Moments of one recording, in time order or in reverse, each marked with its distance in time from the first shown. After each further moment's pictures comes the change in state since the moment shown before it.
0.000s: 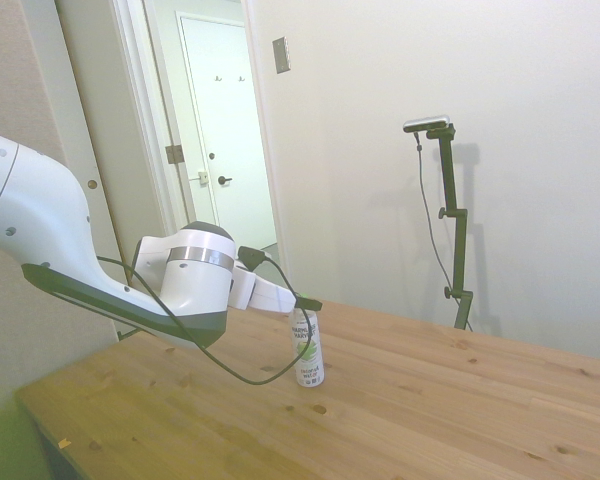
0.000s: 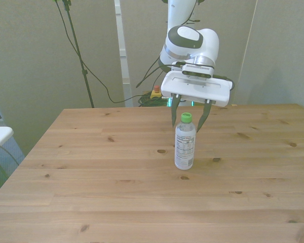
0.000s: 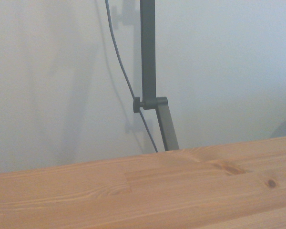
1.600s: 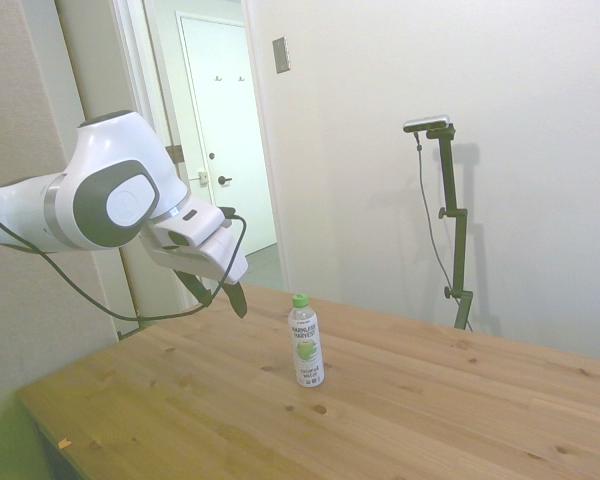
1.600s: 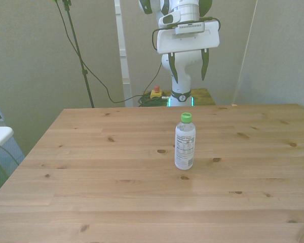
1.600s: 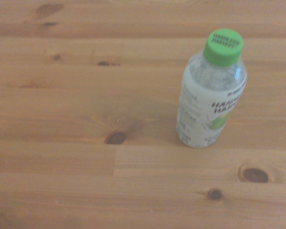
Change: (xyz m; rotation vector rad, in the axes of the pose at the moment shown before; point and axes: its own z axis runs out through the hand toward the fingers) arm 0.085 0.017 -0.137 -0.253 -0.721 -0.209
